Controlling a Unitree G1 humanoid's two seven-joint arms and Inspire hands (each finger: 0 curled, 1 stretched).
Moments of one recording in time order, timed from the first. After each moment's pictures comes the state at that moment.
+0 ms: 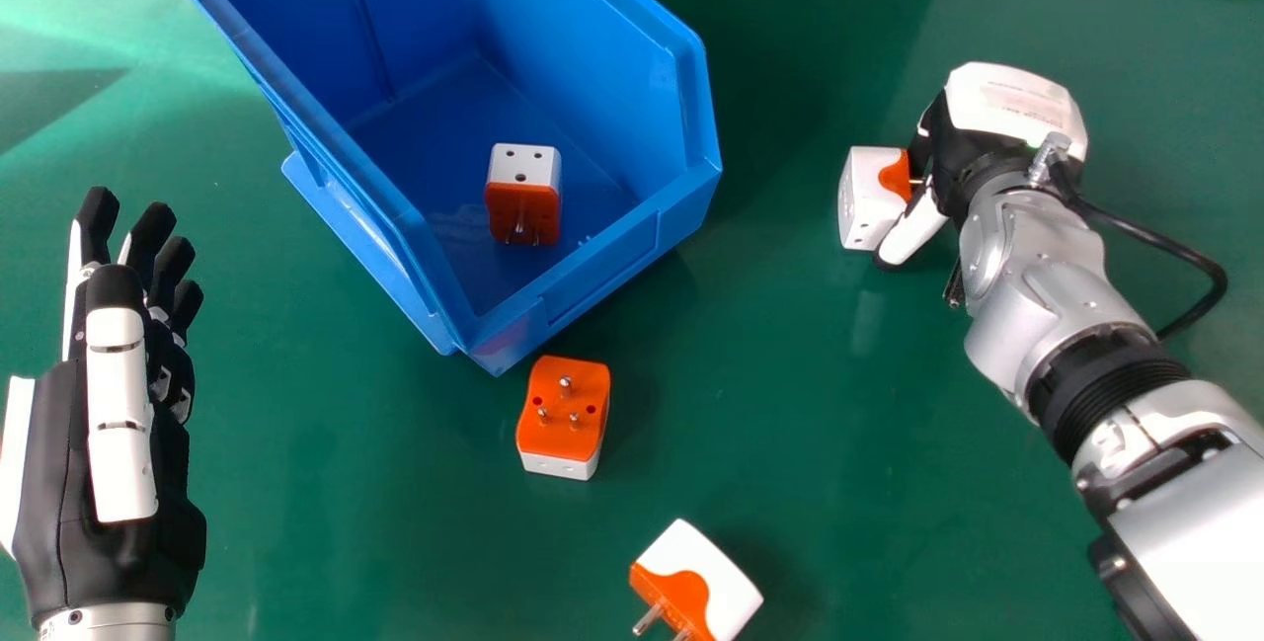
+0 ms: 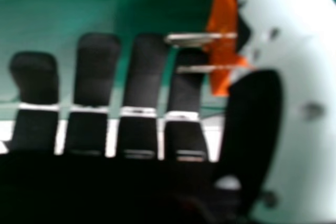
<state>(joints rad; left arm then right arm) 0.35 0.09 0.30 -0.10 -0.31 -0.37 -0.21 -0.93 -0.24 0.46 1.10 -0.67 0.38 -0.09</state>
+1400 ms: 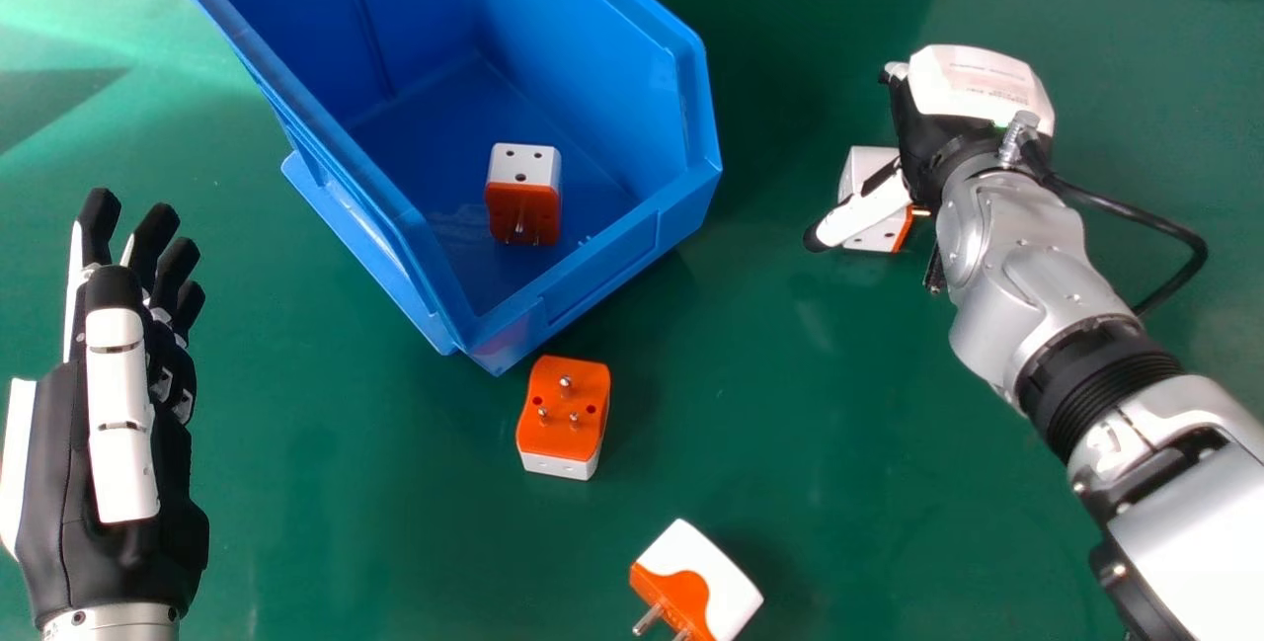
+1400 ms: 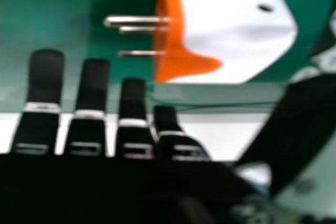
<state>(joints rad) 0.35 0.08 0.30 -0.10 -0.31 -0.37 -0.21 -0.93 -0.25 0.53 1.02 -0.68 0.37 -0.03</state>
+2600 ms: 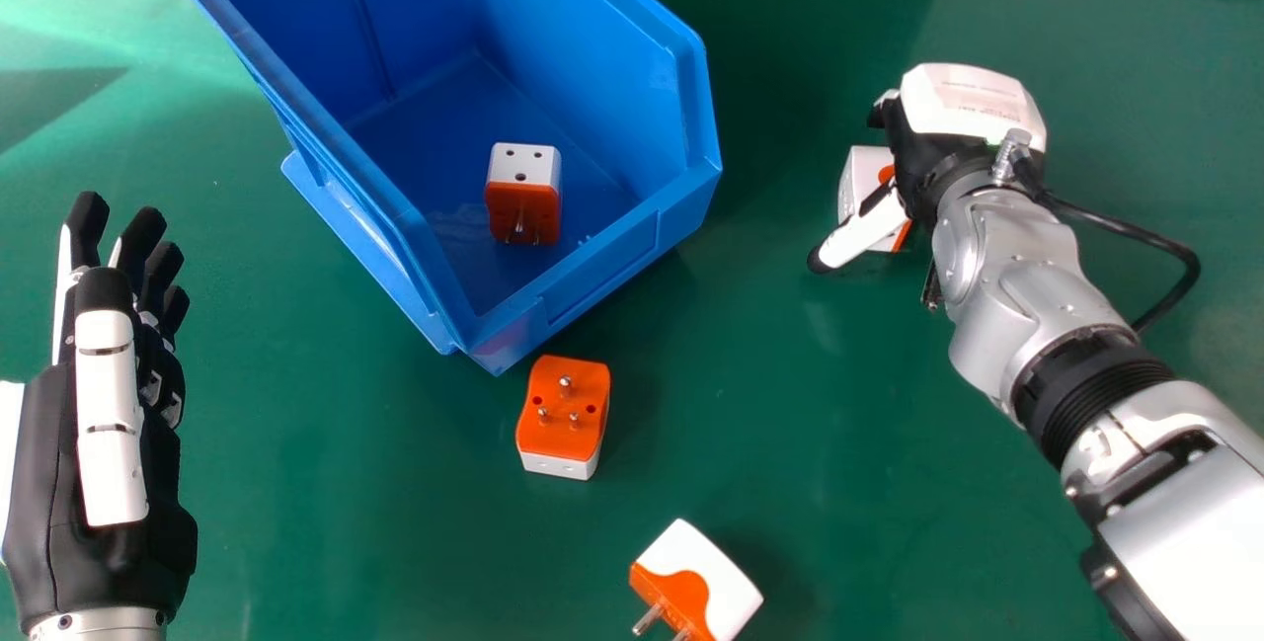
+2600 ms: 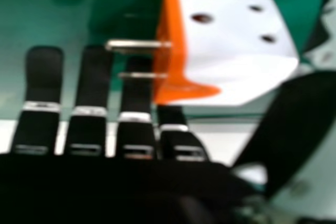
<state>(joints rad) 0.36 0.09 0.31 -0.12 -0.32 -0.35 -0.20 -0.93 -0.24 0.53 1.09 -0.70 0.31 -0.05</state>
